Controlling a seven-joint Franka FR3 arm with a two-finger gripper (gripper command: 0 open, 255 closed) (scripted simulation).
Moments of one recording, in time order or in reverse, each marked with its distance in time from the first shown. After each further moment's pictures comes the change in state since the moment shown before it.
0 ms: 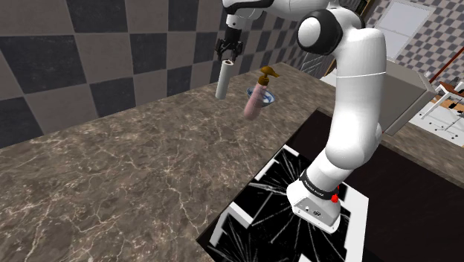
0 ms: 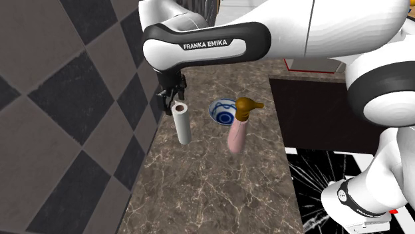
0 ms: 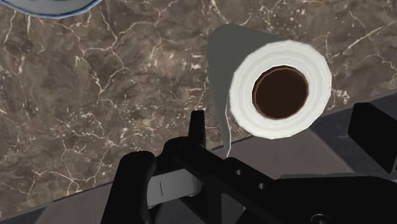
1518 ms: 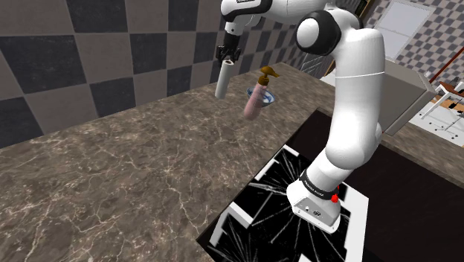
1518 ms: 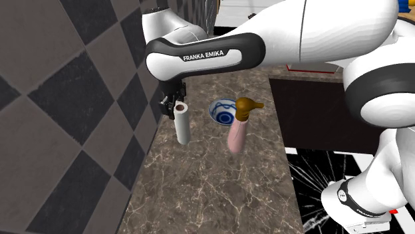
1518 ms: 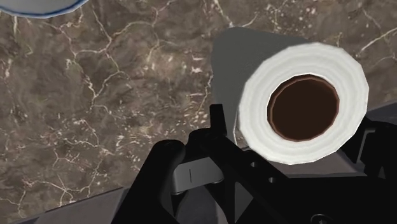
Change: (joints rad) arm 0.002 0.011 0.001 -0.051 0.003 0.063 -0.006
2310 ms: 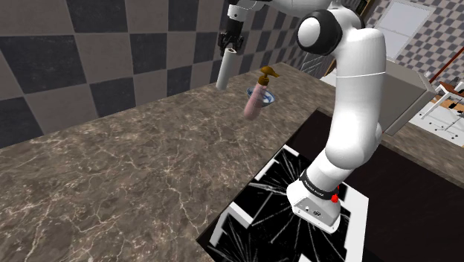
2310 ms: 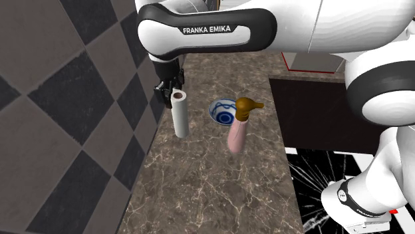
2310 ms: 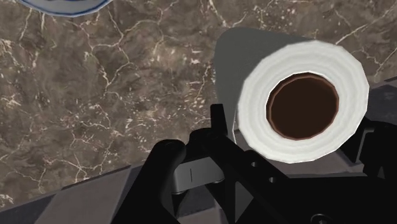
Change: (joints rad) arm -0.008 -0.009 -0.002 0.140 -0.005 -0.149 0.014
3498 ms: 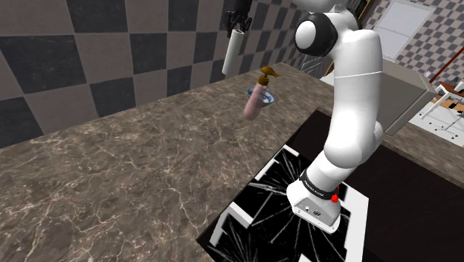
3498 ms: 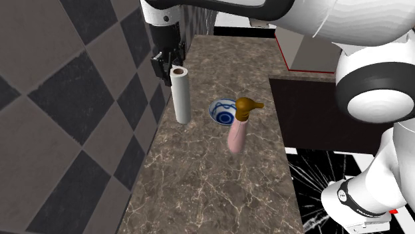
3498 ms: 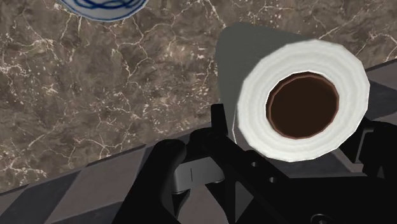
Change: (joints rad) arm -0.043 0.037 -0.002 0.300 0.006 -0.262 0.002
